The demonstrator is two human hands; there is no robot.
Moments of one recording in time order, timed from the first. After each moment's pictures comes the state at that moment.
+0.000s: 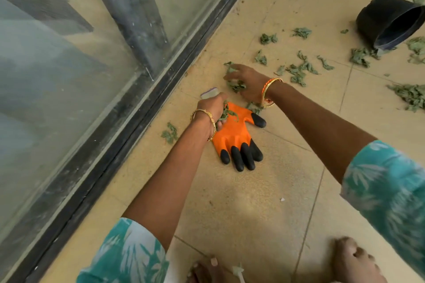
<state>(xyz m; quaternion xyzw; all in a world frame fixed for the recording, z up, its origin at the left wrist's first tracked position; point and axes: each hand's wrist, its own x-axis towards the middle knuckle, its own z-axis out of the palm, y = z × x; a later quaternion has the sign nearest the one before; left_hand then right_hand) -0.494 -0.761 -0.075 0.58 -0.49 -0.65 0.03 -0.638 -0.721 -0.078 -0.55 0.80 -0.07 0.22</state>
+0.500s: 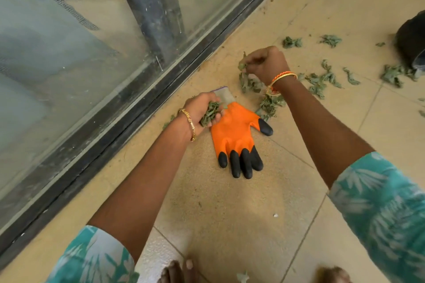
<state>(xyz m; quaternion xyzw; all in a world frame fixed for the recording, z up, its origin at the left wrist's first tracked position) -0.470 -0.782 -0.084 0.51 -0.38 -0.76 0.09 -0.665 -0.747 -0.086 -0.45 0.77 -0.40 0.22</state>
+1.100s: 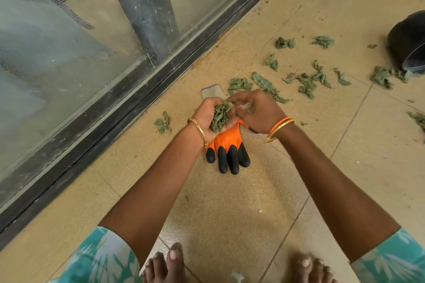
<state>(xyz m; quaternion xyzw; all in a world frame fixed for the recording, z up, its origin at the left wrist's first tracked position) -0.492 -0.737 -0.084 0.44 -0.25 -0.85 0.12 -0.602 -0.658 -0.078 -0.54 0.75 -0.32 0.23</state>
